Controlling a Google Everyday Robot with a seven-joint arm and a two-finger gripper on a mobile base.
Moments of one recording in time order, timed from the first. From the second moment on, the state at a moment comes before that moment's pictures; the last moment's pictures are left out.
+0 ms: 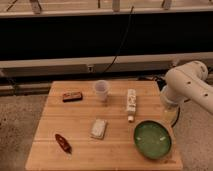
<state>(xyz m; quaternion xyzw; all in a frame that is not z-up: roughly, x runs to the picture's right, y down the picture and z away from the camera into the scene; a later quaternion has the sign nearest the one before) 0.285 0.107 0.684 -0.28 0.02 0.02 0.96</state>
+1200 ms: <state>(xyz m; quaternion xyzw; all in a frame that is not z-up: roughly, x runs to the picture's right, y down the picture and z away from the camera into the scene) 0.213 0.100 0.687 -0.28 0.02 -0.05 0.96</state>
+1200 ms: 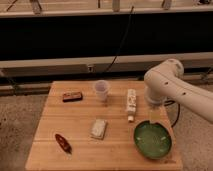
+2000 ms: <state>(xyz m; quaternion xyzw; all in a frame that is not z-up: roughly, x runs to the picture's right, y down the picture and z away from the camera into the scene) 0.144 0.107 0.690 -0.27 0.01 -0.16 0.95</state>
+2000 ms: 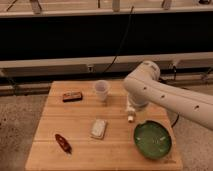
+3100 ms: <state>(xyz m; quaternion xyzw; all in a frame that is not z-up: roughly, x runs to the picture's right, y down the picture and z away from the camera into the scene) 0.075 0.106 0.692 -0.24 -0.03 -0.28 0.93</state>
